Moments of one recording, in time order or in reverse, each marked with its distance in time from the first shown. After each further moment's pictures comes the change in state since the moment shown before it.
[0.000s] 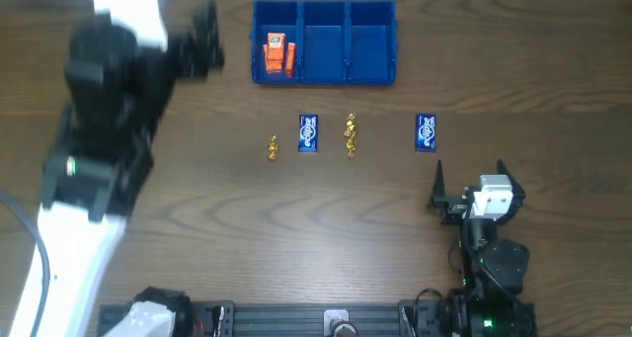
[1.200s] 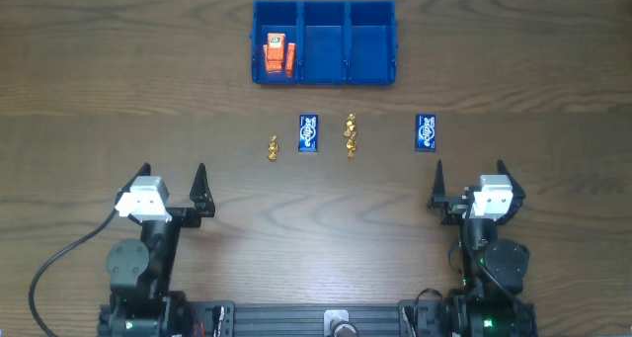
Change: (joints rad) left arm 0.219 -1.125 -1.257 0.302 0.161 0.079; right arm 0.000 0.000 0.000 0.001 0.000 0.000
